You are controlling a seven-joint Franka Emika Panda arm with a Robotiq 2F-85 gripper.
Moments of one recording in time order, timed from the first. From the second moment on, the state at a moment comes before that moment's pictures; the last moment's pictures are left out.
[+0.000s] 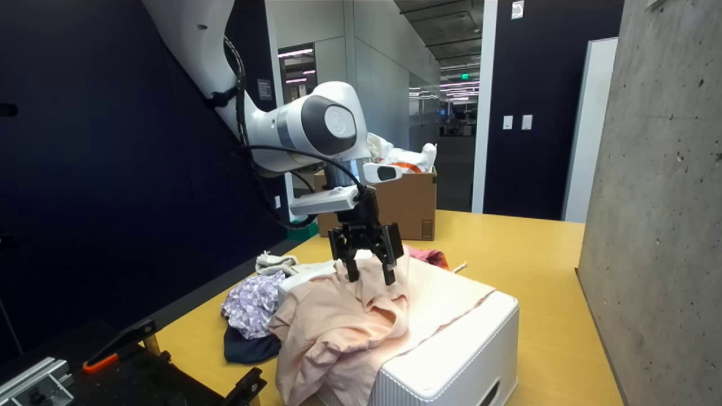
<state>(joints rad) -0.08 0.56 -0.16 -1.94 -0.29 2.45 0.14</state>
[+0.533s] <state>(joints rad) -0.06 0.56 -0.17 -1.95 -0.29 2.50 0.14</state>
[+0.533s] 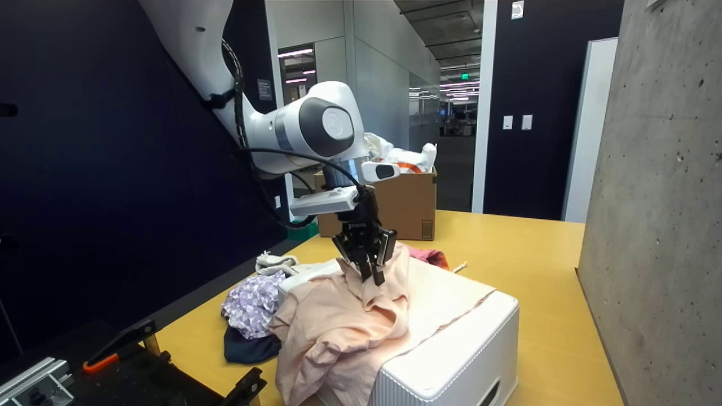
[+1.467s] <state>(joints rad) -0.06 0.50 -0.32 -1.97 -0.34 2.51 0.18</state>
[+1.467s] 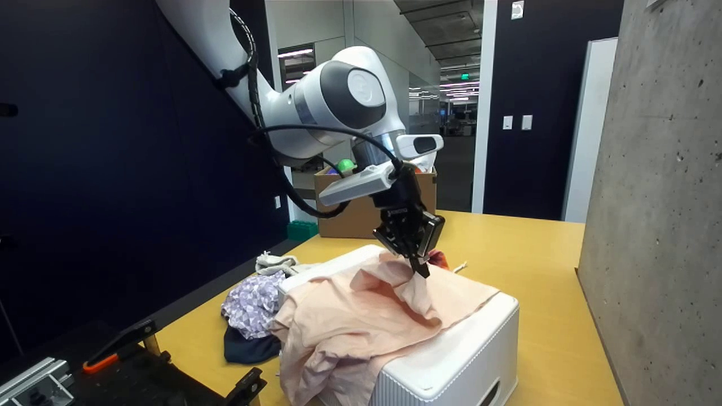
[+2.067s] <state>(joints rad) -0.07 0.54 -0.40 -1.96 -0.38 2.54 0.29</state>
